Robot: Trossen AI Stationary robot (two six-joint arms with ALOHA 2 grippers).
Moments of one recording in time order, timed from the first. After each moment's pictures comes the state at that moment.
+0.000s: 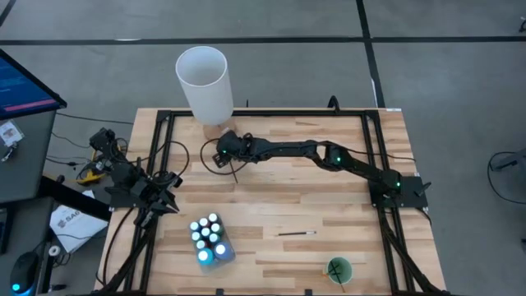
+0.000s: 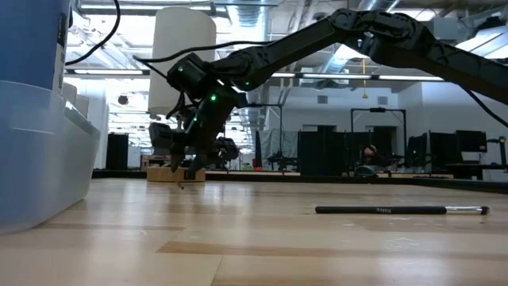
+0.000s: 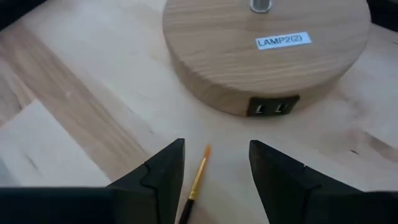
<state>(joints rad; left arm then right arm) -0.78 0.05 0.01 0.43 -0.26 0.12 -0.17 2.64 2.27 -0.47 0.40 0.58</state>
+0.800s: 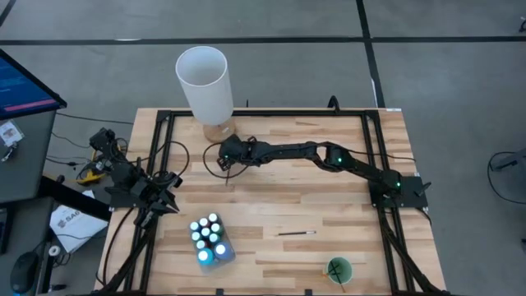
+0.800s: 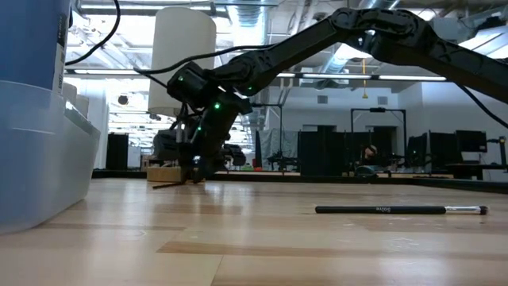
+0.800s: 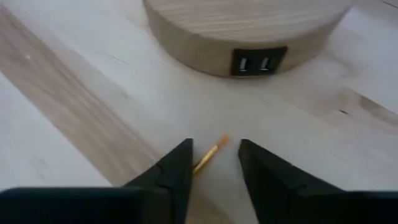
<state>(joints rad) -0.78 0.05 0.01 0.43 -0.26 0.12 -0.16 2.63 2.19 -0.49 0.43 0.62</state>
